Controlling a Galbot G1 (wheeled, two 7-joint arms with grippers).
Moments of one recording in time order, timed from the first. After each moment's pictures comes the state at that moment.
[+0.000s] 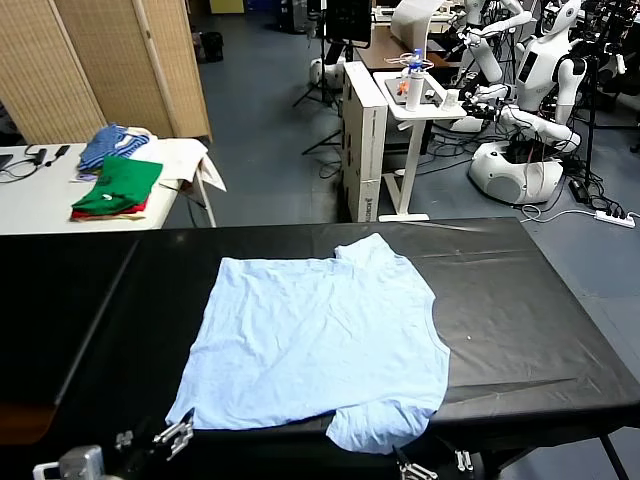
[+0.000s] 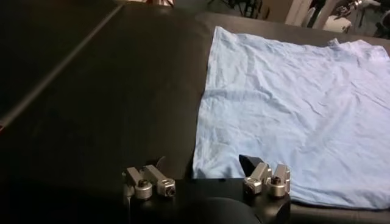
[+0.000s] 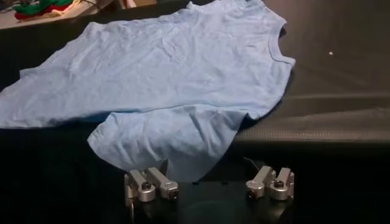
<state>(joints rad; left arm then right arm) 2.00 -1.05 -0.70 -2.36 -0.82 0.45 -0.37 -1.98 1.16 0.49 2.31 0.44 -0.43 0.06</state>
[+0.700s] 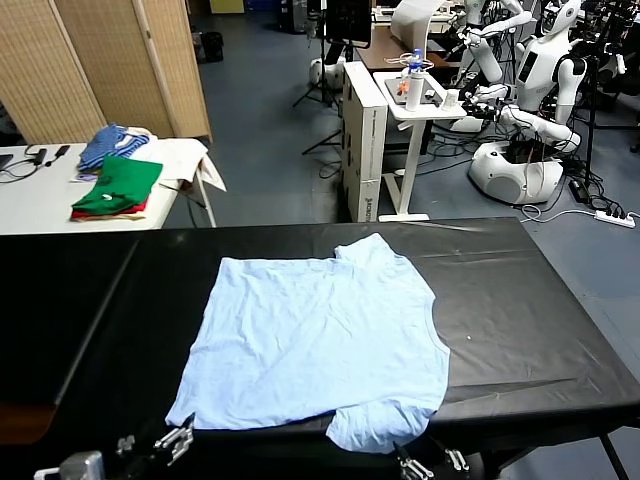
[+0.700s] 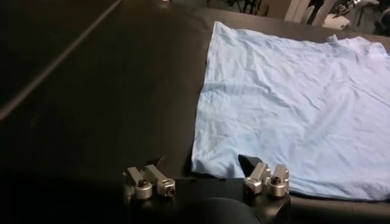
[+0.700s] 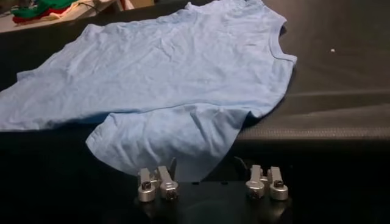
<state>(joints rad) 2.01 -1.06 -0.70 -2.35 -0.80 0.46 -0.37 -1.98 1.17 0.49 2.31 0.44 -0.43 0.06</state>
